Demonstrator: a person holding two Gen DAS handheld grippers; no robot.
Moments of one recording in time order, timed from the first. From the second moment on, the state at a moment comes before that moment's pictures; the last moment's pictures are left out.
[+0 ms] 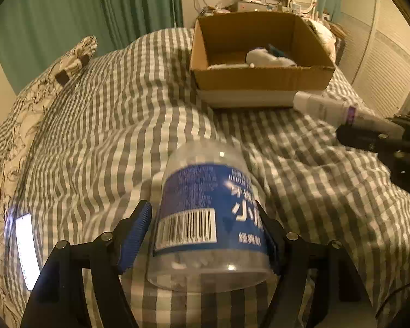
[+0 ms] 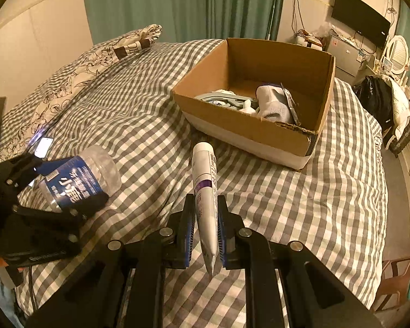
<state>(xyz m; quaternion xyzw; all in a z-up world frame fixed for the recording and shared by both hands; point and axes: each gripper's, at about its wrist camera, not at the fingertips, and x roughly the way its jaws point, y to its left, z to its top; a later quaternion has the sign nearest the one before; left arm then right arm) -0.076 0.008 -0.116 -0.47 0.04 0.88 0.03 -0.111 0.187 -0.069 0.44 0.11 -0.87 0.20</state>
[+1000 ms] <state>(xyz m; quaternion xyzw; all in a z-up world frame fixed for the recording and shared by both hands) -0.269 0.047 -0.041 -0.39 0.02 0.92 0.06 -0.229 0.213 0.006 0.37 0.10 -0.91 0.14</state>
